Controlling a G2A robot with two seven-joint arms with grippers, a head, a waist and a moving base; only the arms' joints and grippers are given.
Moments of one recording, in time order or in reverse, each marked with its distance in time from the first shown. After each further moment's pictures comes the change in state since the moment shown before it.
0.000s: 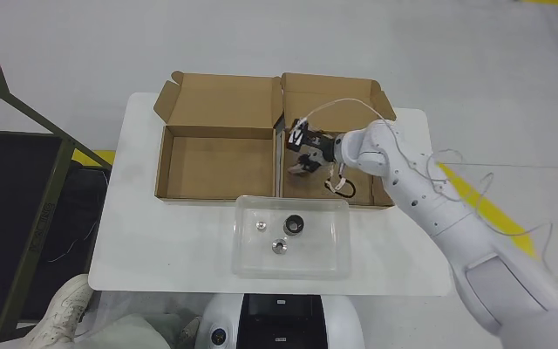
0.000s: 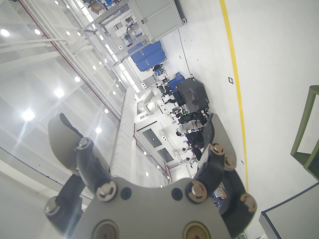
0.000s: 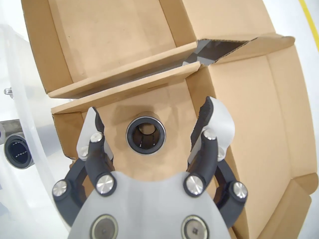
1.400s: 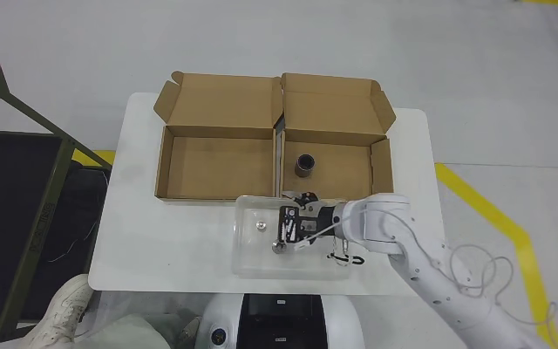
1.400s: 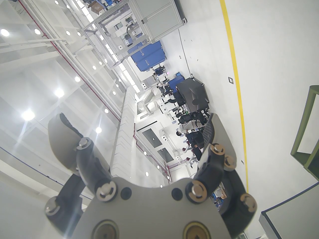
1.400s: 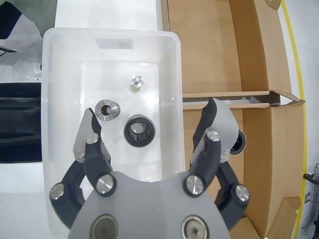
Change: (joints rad) left arm 0.000 0.000 0.000 0.000 0.000 0.000 0.000; right arm -0.513 0.149 0.183 -0.689 -0.227 -0.108 0.106
